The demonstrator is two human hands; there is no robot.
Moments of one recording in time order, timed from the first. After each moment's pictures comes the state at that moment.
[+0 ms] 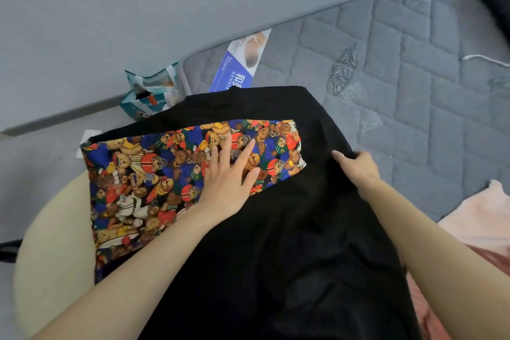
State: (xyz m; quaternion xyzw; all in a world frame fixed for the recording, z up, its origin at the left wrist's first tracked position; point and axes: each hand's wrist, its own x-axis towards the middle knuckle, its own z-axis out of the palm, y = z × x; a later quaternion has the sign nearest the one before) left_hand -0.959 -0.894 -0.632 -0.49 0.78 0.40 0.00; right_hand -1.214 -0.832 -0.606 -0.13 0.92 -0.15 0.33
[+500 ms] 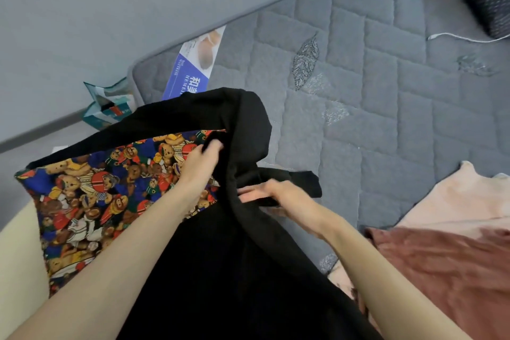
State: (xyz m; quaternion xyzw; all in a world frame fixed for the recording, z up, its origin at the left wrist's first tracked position) left_hand -1.029 -0.921 -0.608 -0.62 0.43 0.65 -0.12; right_hand -1.167 -0.803 -0.570 -0.25 0.62 -0.25 0.70
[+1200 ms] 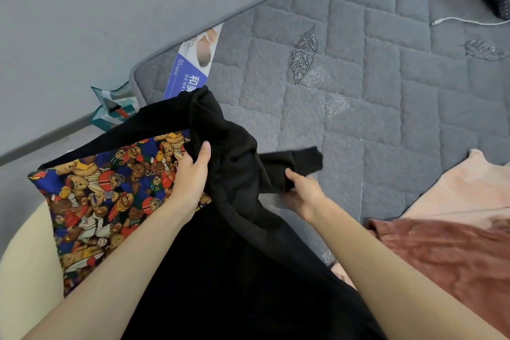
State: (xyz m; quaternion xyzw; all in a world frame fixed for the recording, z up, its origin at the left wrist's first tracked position) left_hand -1.016 -0.902 -0.612 -0.67 0.42 0.59 -0.16; right_hand -1.184 -0.795 -0.619 0.16 0.69 -0.44 0.56
